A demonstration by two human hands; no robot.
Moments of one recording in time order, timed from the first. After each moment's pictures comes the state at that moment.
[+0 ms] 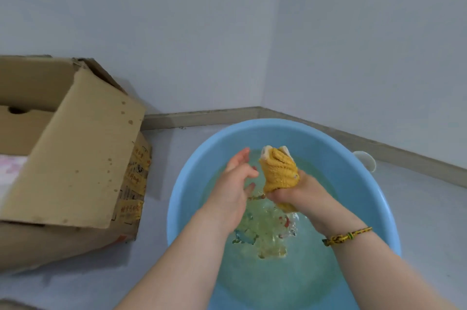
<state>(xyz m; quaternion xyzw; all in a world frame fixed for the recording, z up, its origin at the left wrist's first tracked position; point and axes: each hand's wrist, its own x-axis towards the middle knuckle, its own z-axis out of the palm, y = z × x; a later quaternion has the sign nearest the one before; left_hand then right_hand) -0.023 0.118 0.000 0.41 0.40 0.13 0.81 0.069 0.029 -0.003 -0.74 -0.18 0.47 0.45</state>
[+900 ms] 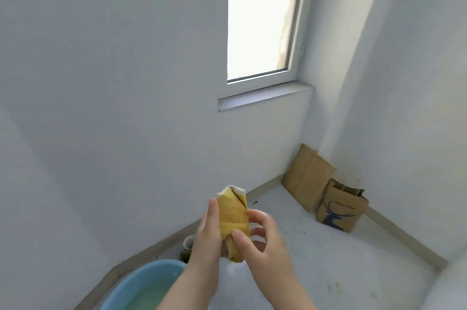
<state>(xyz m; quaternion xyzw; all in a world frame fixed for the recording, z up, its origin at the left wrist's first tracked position) -0.076 -0.133 0.520 0.61 0.11 -0.12 0.77 -0.108 -0.226 0.519 -0.76 0.03 -0.03 0.64</state>
